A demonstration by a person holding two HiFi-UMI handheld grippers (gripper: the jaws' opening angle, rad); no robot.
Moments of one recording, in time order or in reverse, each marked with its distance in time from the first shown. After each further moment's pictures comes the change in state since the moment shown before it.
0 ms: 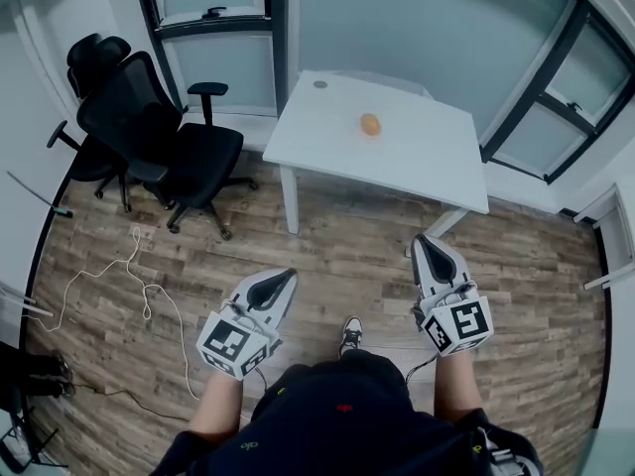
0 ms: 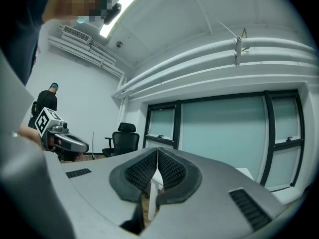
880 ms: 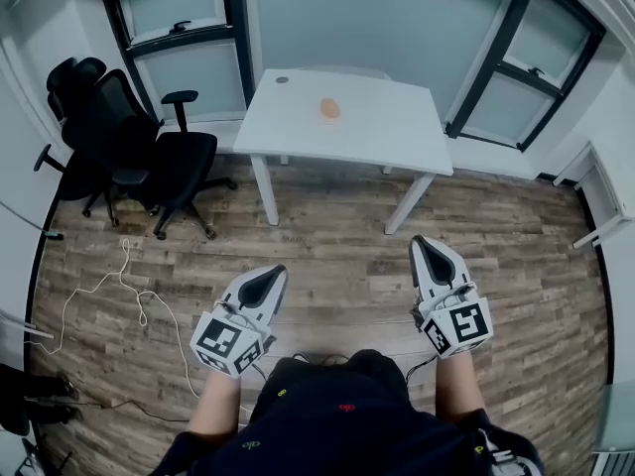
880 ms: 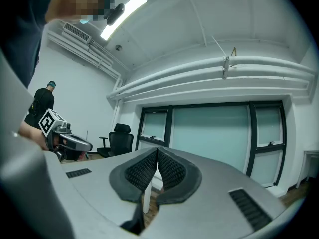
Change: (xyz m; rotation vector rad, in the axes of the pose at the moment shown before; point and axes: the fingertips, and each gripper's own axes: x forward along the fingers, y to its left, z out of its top) left arm -0.054 -0.114 -0.003 -0.011 -0.012 -0.052; right arm -0.166 0.024 0.022 -0.023 -0.017 -0.106
